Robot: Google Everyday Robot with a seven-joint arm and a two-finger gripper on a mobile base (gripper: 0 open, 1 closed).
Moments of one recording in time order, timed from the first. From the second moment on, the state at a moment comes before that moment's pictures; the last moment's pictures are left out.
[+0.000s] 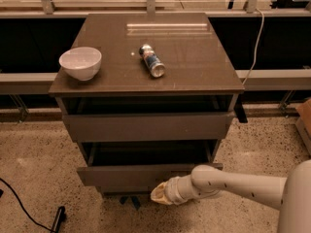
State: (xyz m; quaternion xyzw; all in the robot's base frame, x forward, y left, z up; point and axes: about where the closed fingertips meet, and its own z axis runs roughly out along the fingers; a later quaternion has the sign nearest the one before) arm 0.489 -0.013 0.358 -0.61 0.69 0.25 0.30
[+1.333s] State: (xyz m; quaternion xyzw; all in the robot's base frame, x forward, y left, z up) arm 0.550 -0.003 0.349 -0.63 0.65 0.22 0.38
